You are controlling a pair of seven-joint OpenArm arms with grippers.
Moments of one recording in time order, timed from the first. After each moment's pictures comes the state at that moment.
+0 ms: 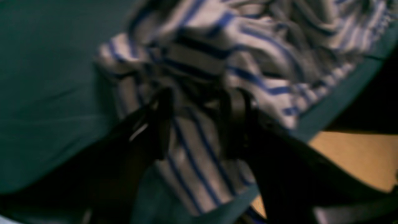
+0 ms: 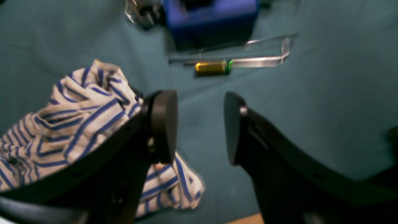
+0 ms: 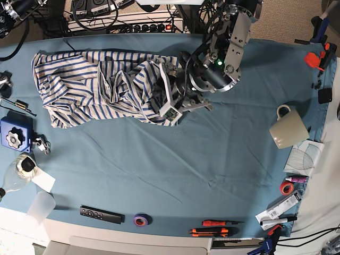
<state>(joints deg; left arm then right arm) 5.1 3.9 22.6 111.6 -14.9 -16.9 65.5 -8.8 28.9 61.5 88.2 44.5 30.1 -68.7</state>
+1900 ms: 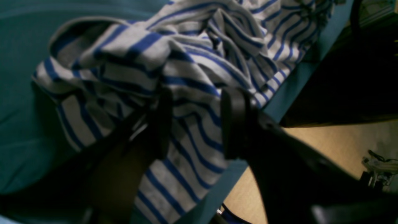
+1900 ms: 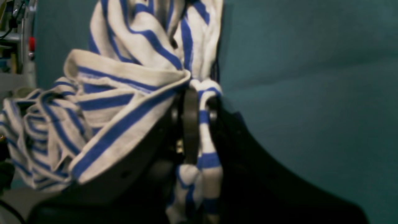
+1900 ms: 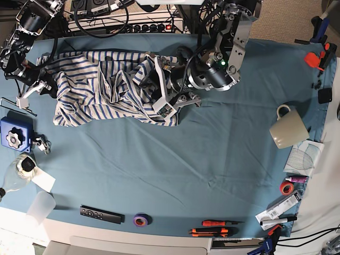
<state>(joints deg) 5.5 4.0 22.7 111.6 -23.9 -19.9 65.8 -1.8 27.6 41.8 62.3 62.8 37.7 -75.7</state>
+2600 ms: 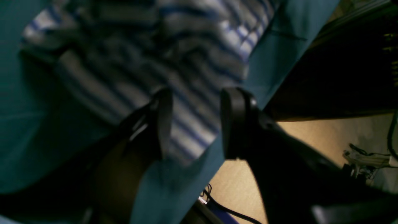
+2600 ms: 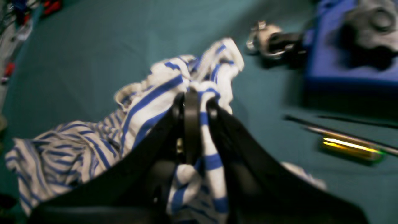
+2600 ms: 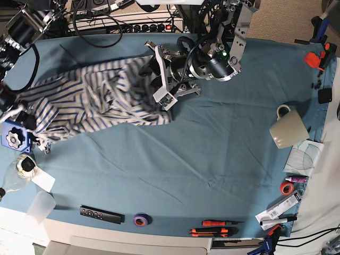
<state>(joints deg) 9.7 4.0 22.7 113.5 -25.4 -19.9 66.8 7.1 30.8 47.8 77.8 52.3 36.0 -72.8</state>
